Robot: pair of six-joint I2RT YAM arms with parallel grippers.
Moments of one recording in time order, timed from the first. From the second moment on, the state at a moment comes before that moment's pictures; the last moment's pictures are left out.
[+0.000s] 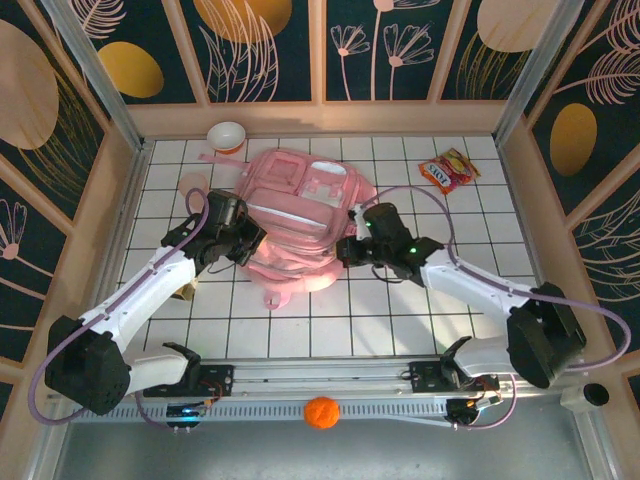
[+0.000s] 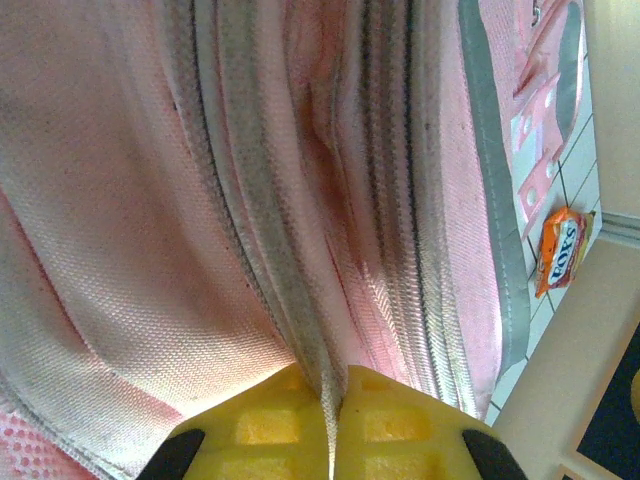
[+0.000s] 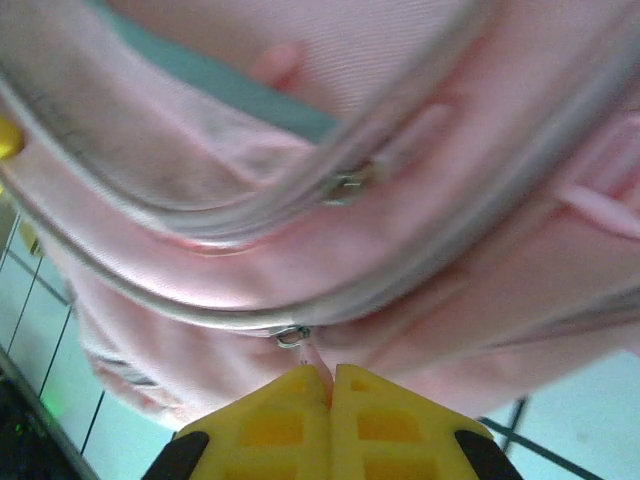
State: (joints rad) left arm -0.44 1.23 0.91 -0.54 0.16 -1.36; right arm 0.67 1.30 0.80 -0.22 -0.24 0.52
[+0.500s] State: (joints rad) left arm -0.45 1.22 0.92 -0.52 0.24 -1.36; right arm 0.39 1.30 0.71 -0.06 -0.34 0.52
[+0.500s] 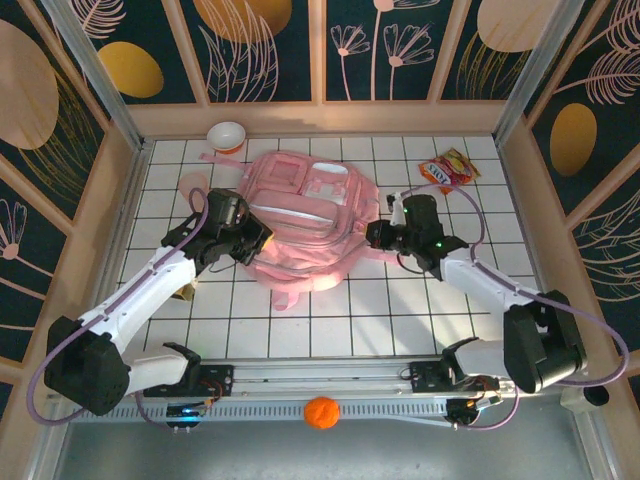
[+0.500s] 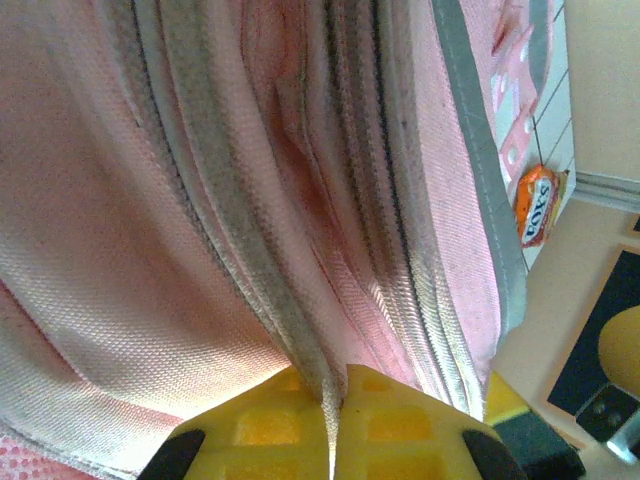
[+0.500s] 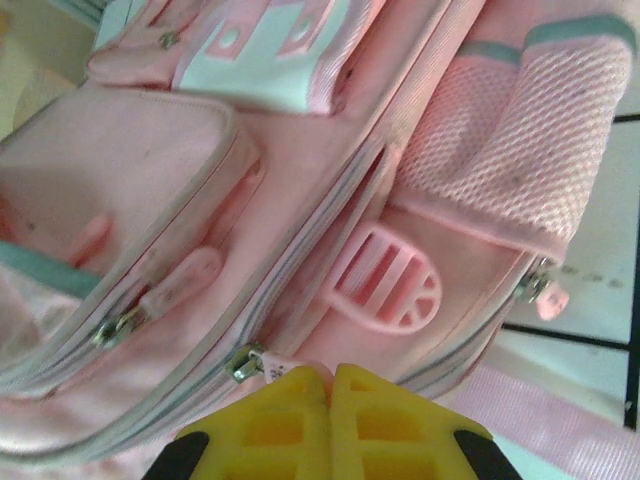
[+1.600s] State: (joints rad) left arm -0.48 1.15 0.90 -0.59 0.16 -1.11; right arm 0.48 1.30 0.76 -0.16 -0.36 0.26
